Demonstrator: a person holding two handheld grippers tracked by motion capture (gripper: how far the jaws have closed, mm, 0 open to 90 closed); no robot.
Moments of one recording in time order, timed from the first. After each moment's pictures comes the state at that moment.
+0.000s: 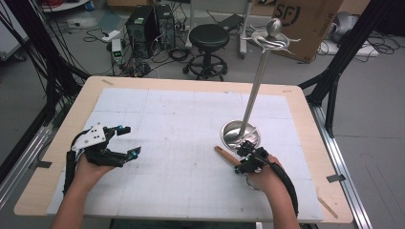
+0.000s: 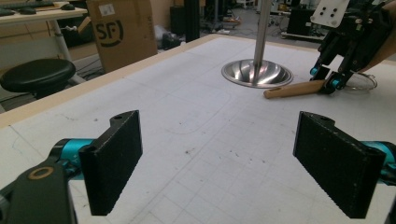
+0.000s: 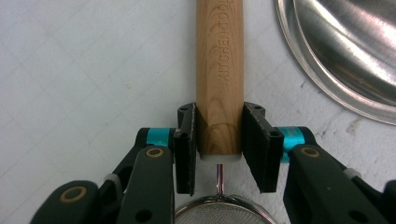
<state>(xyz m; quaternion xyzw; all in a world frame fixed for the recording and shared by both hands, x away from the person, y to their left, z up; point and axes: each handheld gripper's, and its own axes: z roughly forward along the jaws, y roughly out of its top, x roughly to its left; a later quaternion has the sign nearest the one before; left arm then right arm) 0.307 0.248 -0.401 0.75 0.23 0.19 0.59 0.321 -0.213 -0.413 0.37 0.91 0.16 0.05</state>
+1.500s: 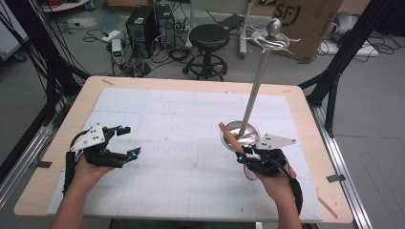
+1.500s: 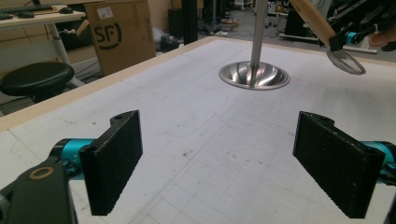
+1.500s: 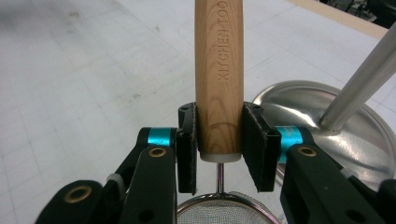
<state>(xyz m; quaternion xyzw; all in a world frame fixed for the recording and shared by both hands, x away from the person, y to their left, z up) 0.305 0.249 -0.400 0.75 0.22 0.19 0.60 0.282 -0.249 -0.382 0.31 0.82 0.45 0.17</state>
